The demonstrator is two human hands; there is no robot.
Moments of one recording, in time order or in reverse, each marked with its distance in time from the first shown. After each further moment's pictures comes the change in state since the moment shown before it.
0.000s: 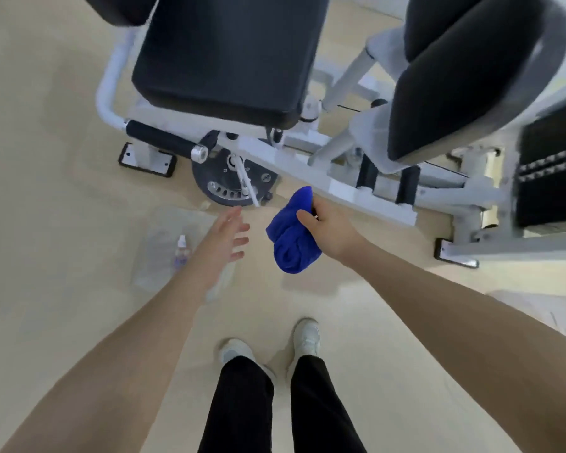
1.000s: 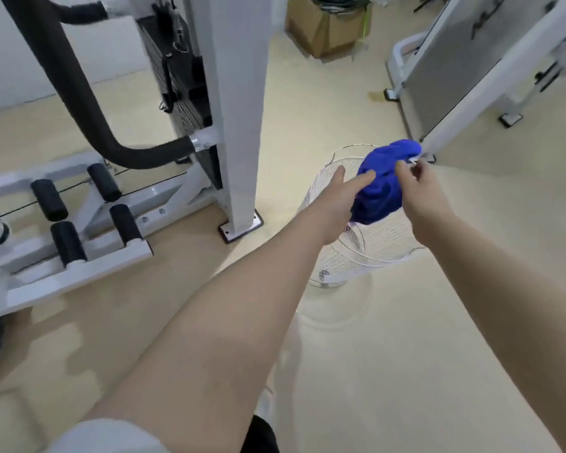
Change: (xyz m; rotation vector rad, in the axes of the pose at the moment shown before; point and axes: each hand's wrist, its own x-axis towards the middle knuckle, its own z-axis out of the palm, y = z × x) left_hand -0.278 -0.066 0.817 0.381 -0.995 -0.022; right_hand -0.453 0.496 -0.463 0.652 1.227 0.391
